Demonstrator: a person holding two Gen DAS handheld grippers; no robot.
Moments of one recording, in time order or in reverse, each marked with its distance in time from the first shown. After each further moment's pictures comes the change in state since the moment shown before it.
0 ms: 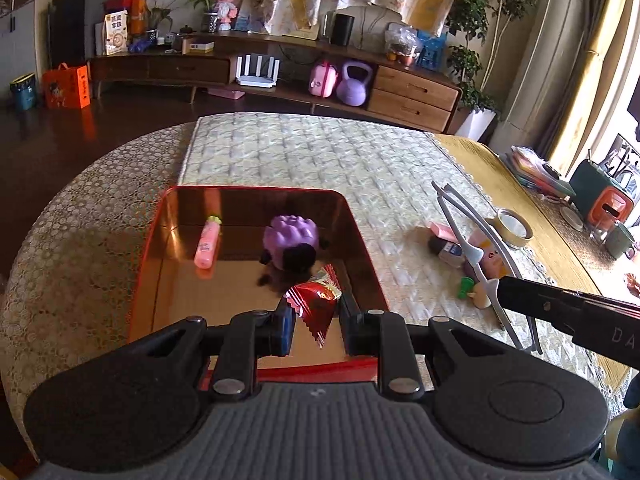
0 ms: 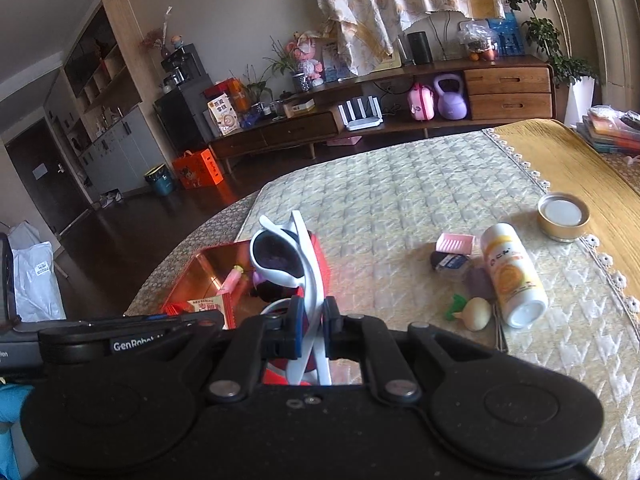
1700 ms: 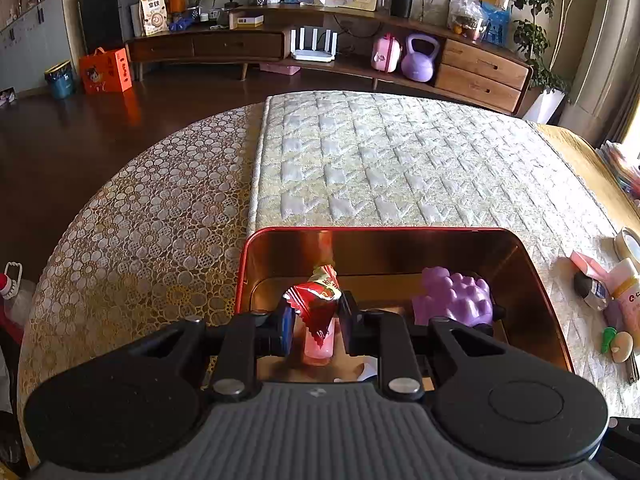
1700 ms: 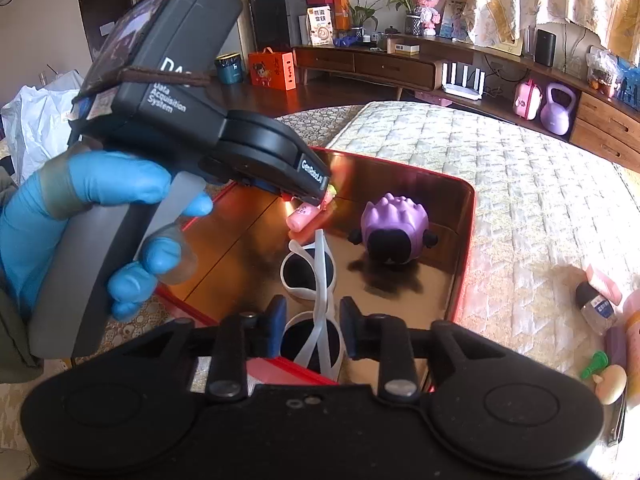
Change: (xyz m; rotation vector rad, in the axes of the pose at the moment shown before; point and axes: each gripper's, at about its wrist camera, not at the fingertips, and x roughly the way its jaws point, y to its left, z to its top) left arm 0.109 0.072 0.052 0.001 0.090 0.167; right arm 0.097 0.091 -0.021 -0.376 0.210 0.081
